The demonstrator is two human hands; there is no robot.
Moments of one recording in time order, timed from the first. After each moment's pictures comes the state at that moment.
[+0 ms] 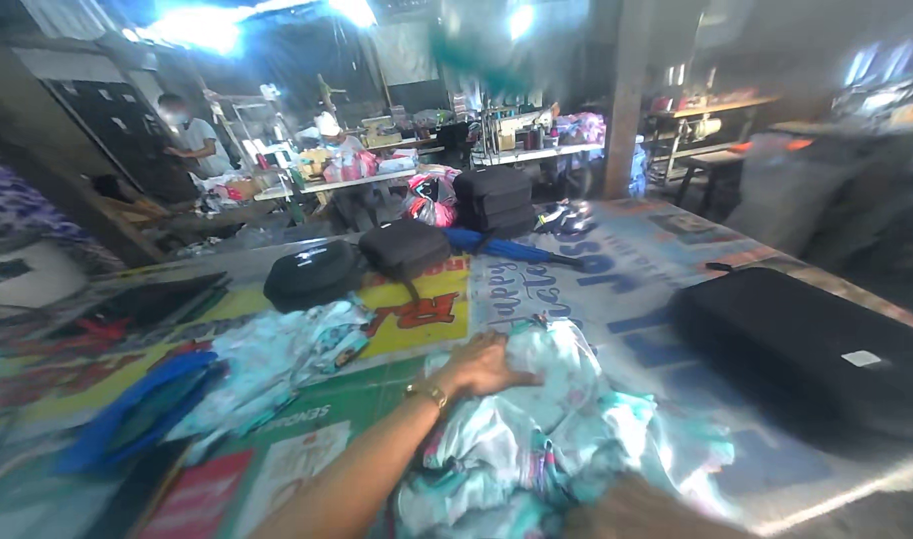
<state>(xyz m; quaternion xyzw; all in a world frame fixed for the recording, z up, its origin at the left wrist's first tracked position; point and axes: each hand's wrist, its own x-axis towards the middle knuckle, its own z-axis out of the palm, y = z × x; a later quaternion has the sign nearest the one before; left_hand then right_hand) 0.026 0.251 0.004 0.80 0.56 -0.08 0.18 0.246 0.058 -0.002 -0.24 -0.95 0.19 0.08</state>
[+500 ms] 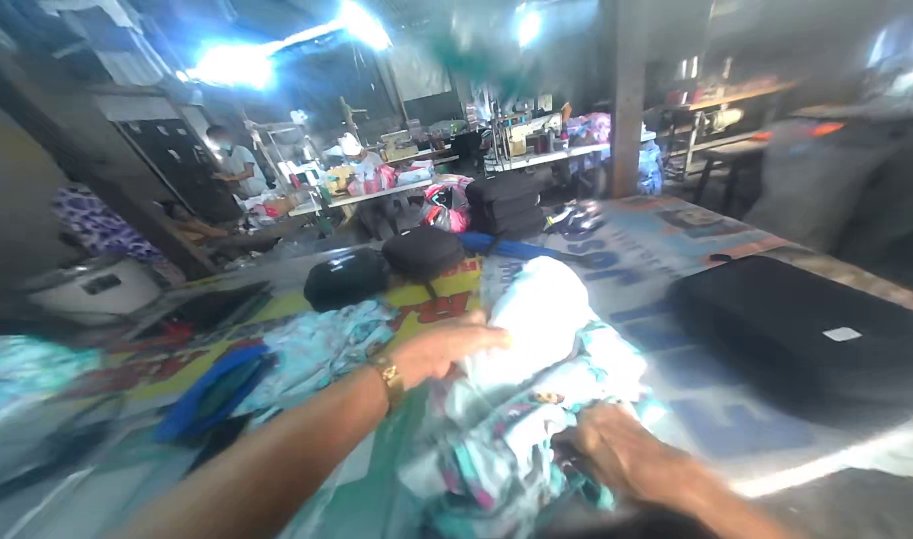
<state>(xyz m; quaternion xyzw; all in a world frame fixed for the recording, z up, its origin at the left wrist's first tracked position) 0.001 0.167 0.098 0.65 0.58 0.14 0.47 0.238 0.082 -0.009 -0.39 -0.90 0.17 0.09</state>
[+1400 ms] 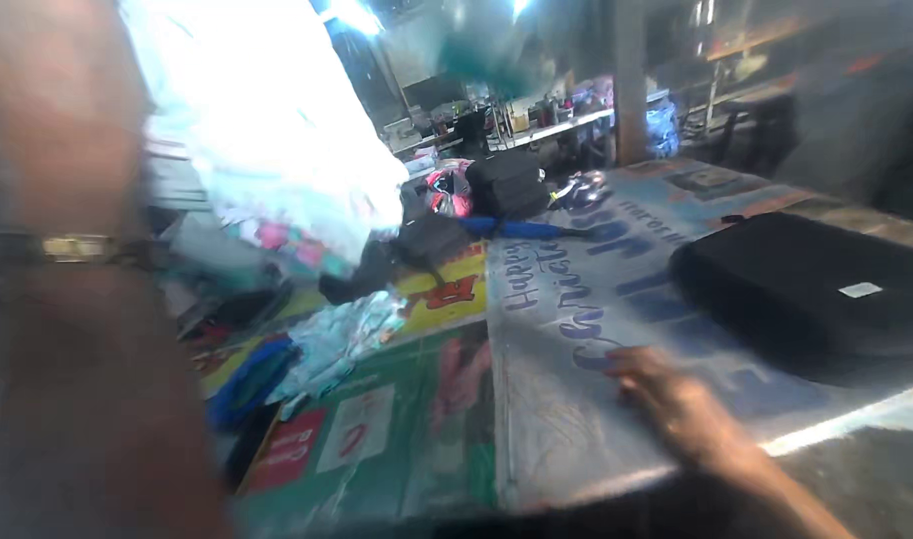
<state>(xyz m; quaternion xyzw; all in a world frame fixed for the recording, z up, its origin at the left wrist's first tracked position) -0.136 0.173 0.348 0.63 0.56 0.37 -0.40 0.296 0.085 -0.075 -0.39 -0.74 0.23 0.50</state>
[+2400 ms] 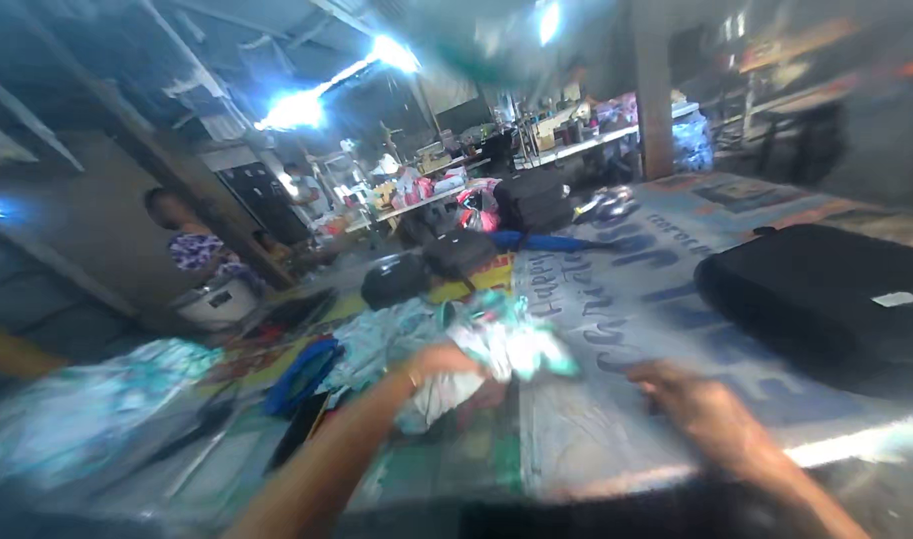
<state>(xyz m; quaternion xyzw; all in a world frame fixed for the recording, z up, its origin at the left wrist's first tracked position) -0.066 0.156 0.068 0.71 0.67 -0.01 0.22 0.297 0.086 -0.078 -0.40 -0.73 0.24 0.50</state>
